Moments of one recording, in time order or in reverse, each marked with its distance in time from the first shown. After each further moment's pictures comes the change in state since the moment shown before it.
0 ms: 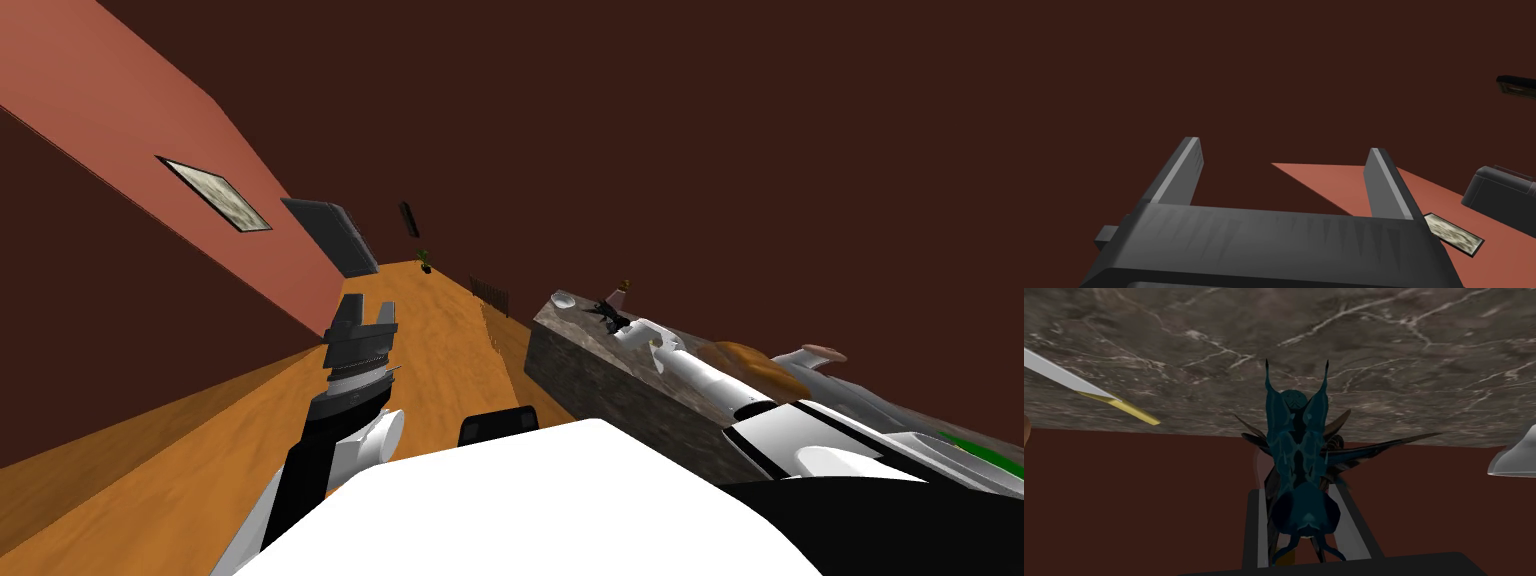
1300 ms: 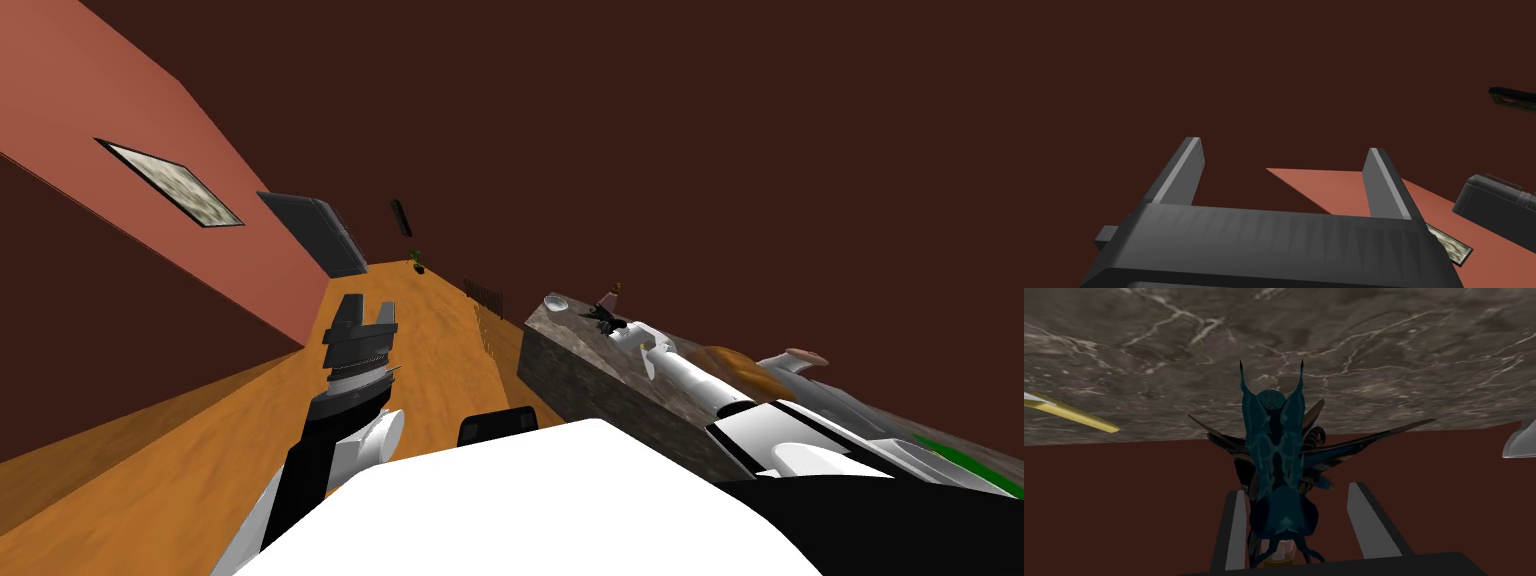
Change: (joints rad) left arm 0.000 0.000 0.000 0.000 0.000 0.000 0.000; right arm -0.022 0.069 -0.012 0.043 -0.030 -0.114 0.043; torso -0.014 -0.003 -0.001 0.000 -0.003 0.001
